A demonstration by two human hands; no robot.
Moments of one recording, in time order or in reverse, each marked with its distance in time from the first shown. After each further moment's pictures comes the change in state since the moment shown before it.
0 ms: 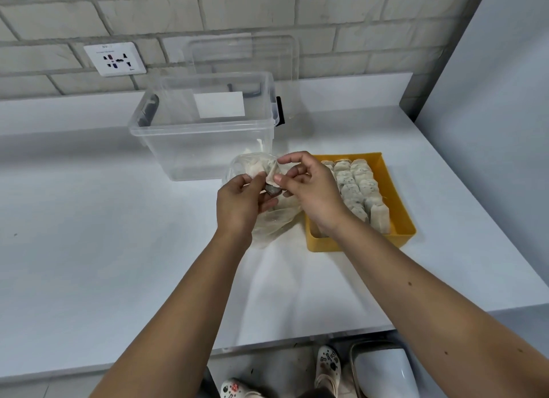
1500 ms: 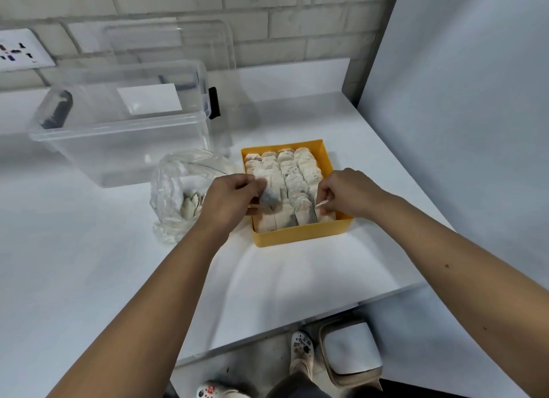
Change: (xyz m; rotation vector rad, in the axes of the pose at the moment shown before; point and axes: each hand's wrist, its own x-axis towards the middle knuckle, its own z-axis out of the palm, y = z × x) left_hand 0.000 -0.023 0.060 0.402 -0.328 0.027; right_hand -0.017 0.009 -0.160 -1.234 -0.327 0.143
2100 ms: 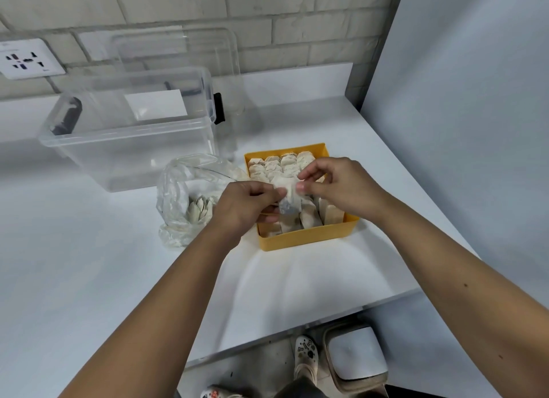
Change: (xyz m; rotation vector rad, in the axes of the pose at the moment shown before) left_hand -0.007 0.010 0.010 -0.090 -0.099 -0.091; right_hand -0.012 -0.028 -0.014 0.636 0.252 -0.066
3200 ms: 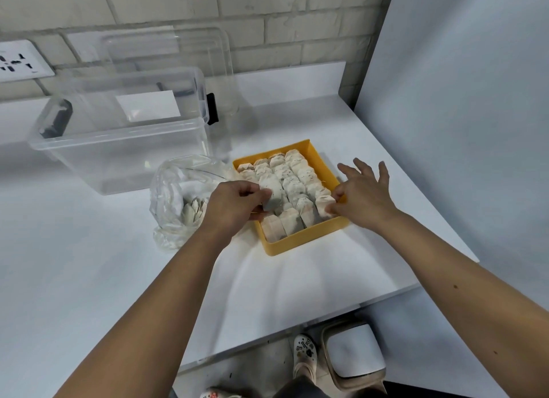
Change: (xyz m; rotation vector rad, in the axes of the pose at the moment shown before) left_hand 0.011 -0.008 -0.008 0.097 0.057 0.053; right_hand -0.006 0.055 -0.003 -0.789 -0.041 0.184
